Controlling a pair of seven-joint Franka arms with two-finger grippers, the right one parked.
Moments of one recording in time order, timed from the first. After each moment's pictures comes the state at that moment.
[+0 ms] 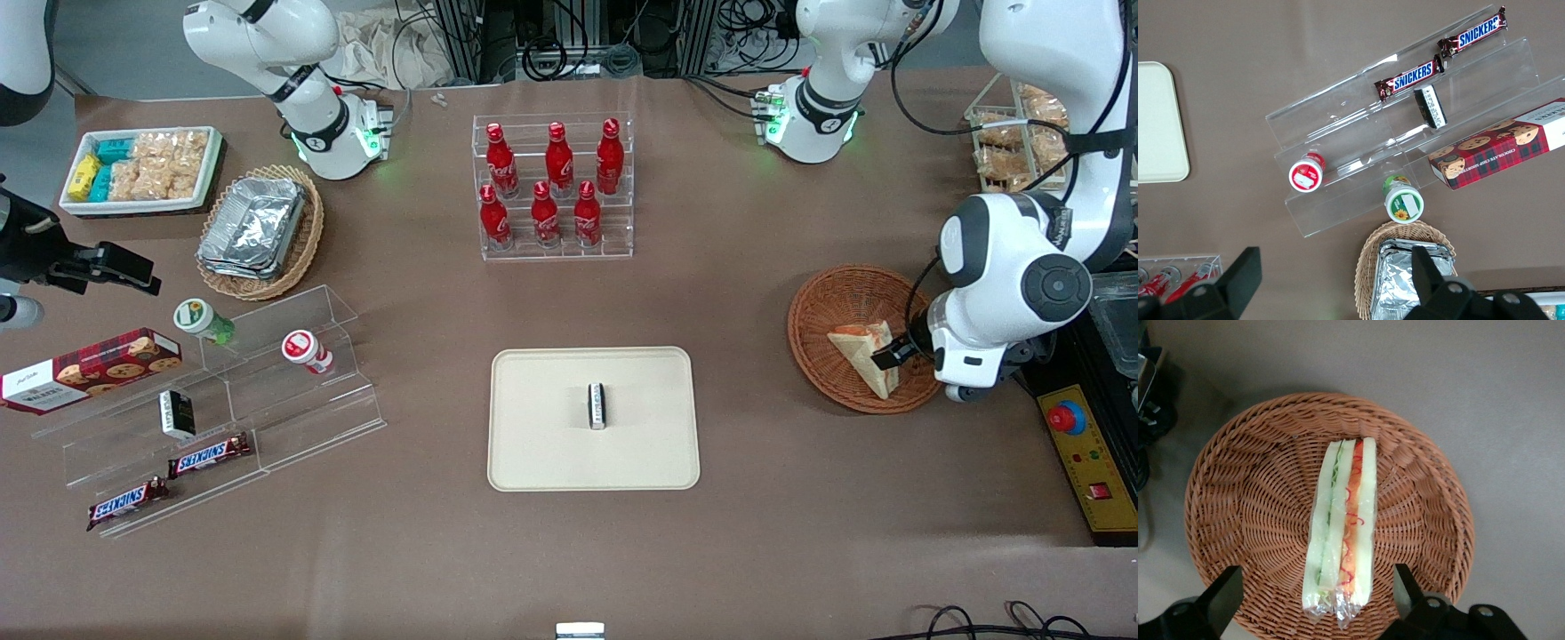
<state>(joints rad) -0.04 0.23 0.05 -2.06 0.05 2.14 -0.62</state>
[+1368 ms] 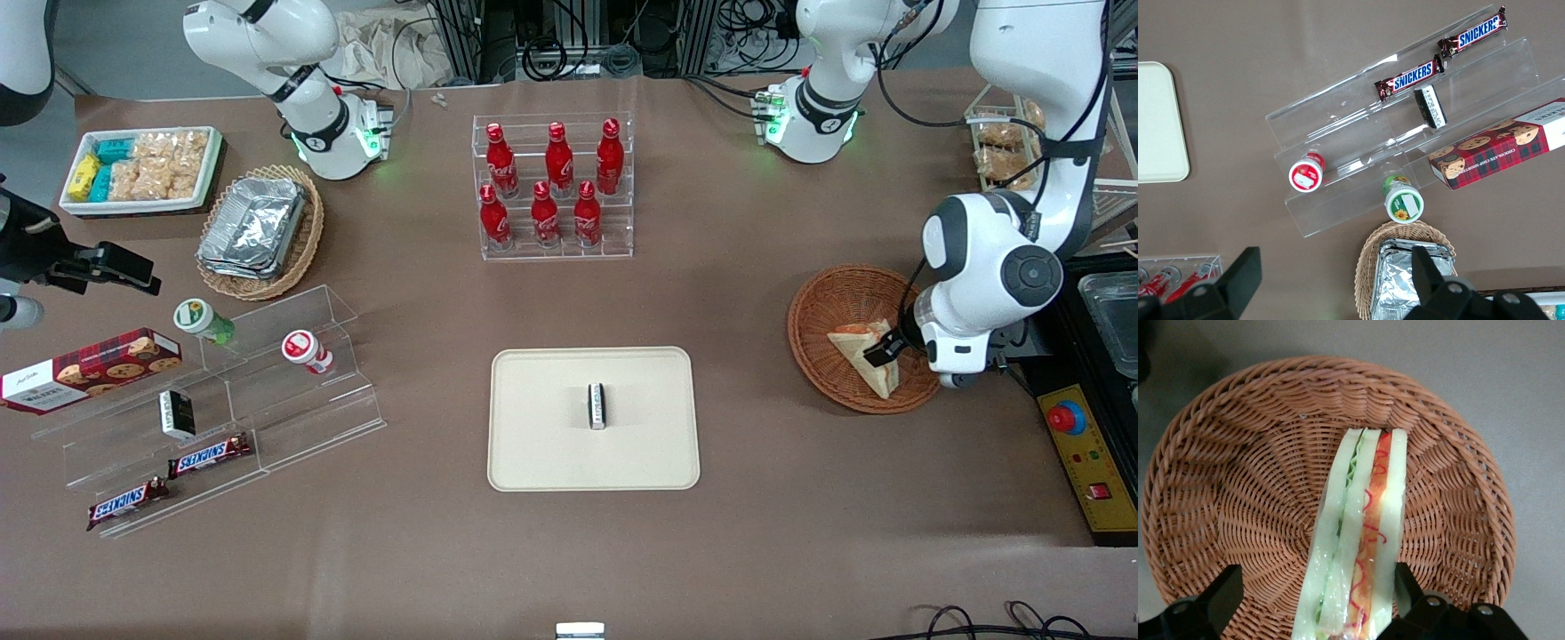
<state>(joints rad) -0.03 0.23 0.06 -2.21 0.00 2.33 -0.70</state>
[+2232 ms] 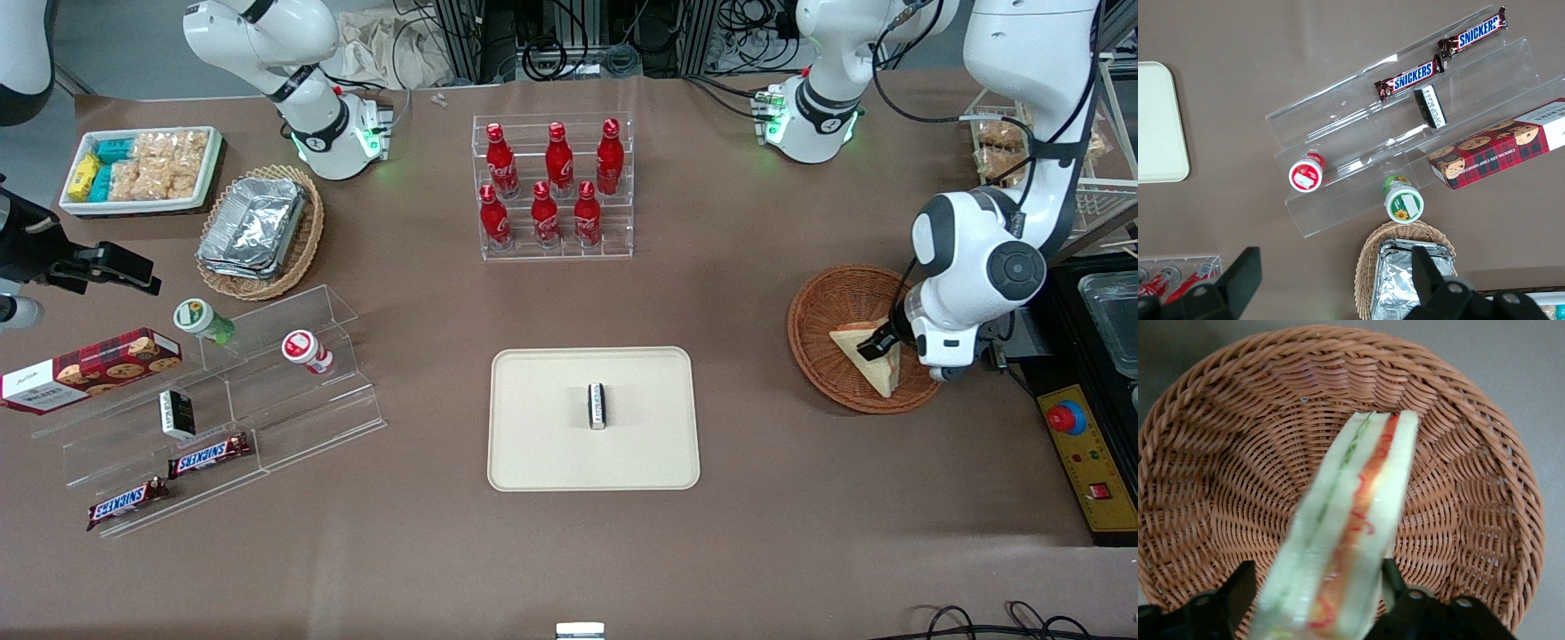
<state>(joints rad) -0.04 0.23 0.06 -2.27 -0.01 2.39 -0.68</state>
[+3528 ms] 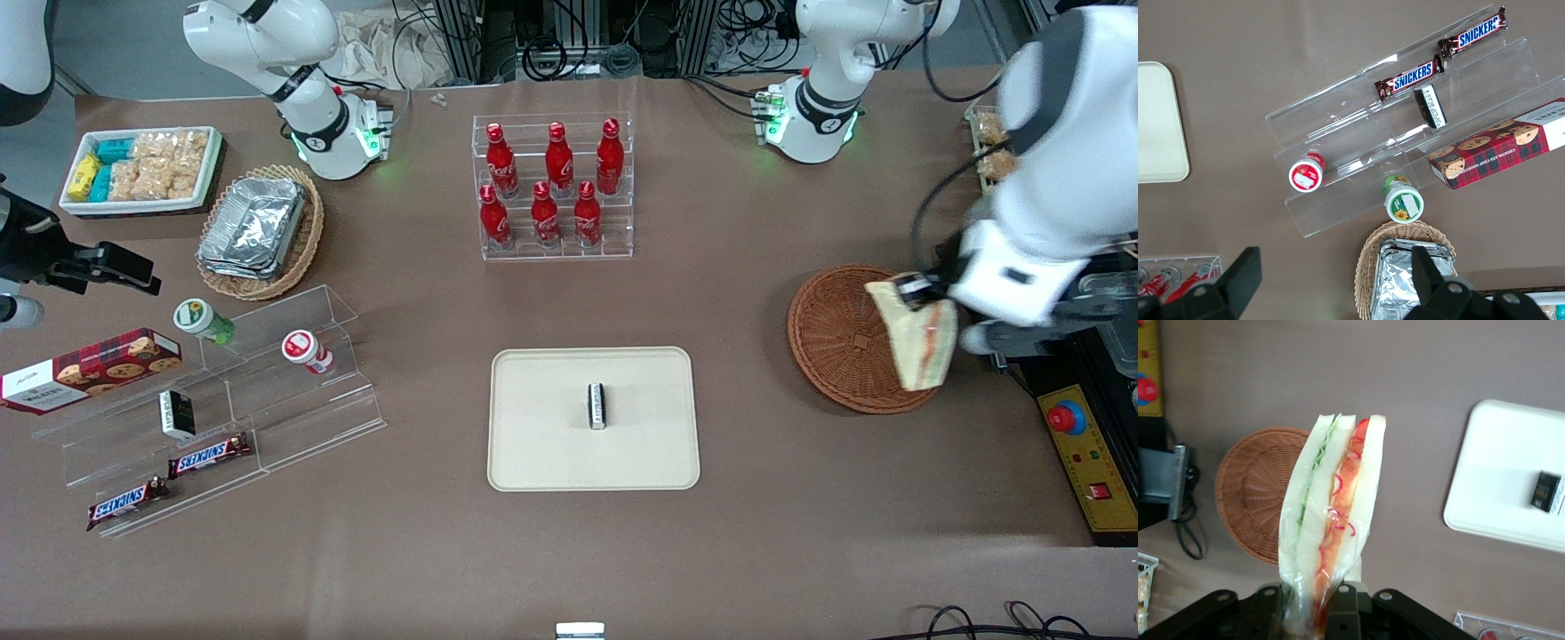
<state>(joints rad) -0.17 0.19 -0.12 -1.47 0.09 1.57 -0.46</state>
